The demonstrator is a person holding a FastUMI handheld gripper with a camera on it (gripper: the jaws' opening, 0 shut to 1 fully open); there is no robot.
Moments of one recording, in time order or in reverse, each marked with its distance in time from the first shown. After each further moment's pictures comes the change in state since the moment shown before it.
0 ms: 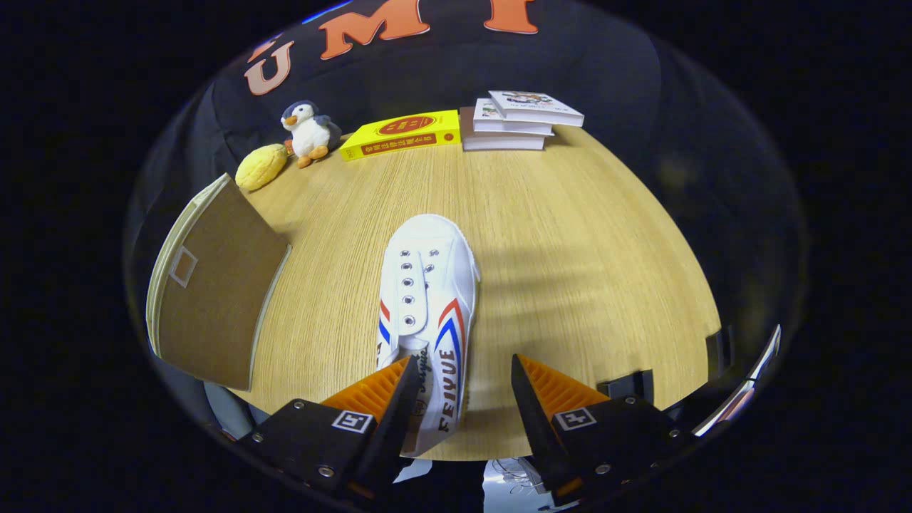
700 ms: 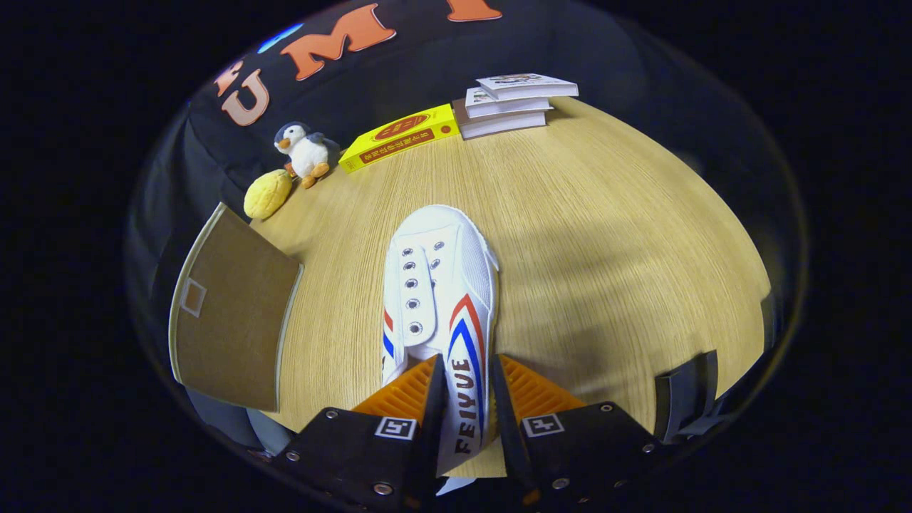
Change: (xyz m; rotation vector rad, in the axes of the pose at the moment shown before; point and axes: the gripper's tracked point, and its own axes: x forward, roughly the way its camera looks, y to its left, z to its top) arm 0.023 0.010 -0.001 0.143 -0.018 0.131
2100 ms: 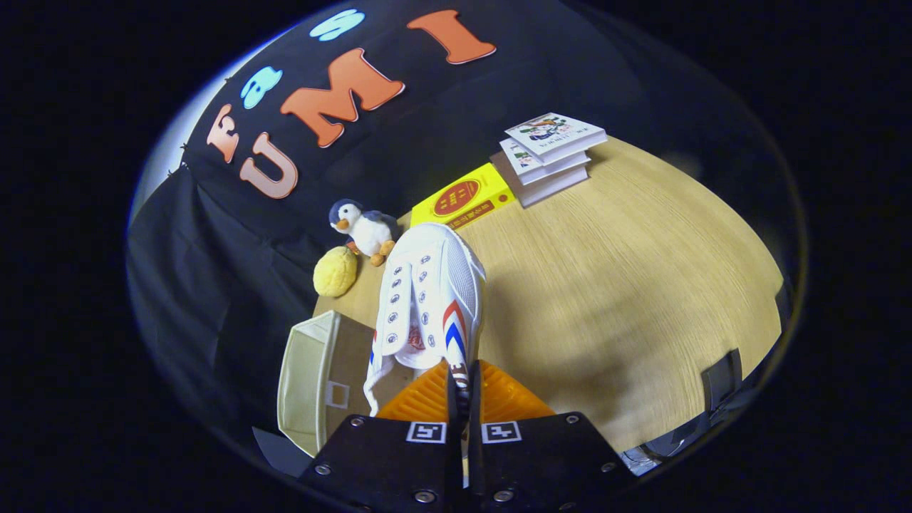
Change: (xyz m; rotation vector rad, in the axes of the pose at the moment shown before) arm -0.083 0.115 0.105 0.203 -0.154 0.207
